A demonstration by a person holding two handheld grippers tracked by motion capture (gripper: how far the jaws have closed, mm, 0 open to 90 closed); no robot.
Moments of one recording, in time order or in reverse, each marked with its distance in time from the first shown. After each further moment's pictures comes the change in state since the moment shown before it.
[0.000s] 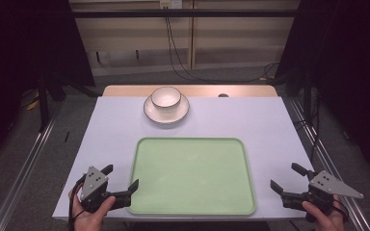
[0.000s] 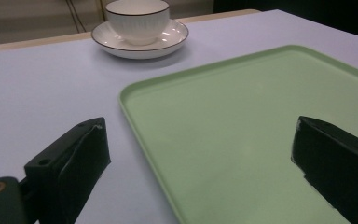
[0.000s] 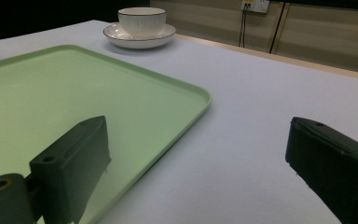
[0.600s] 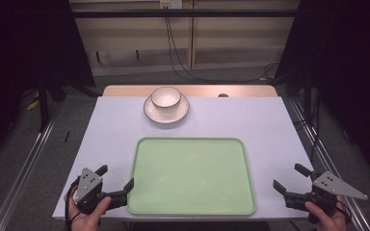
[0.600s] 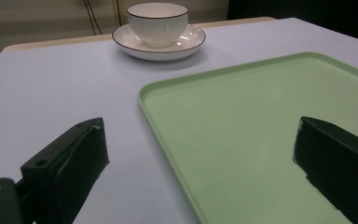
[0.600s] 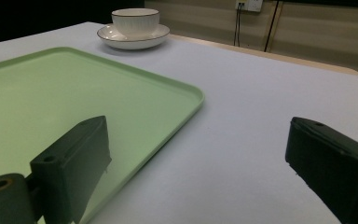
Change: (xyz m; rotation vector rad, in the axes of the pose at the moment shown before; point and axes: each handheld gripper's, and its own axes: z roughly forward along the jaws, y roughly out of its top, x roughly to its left) left arm 0.006 -0.009 -0.007 -0.035 0.070 -0.036; right arm -0.004 -0.001 -0.005 -0.004 -0.023 0.020
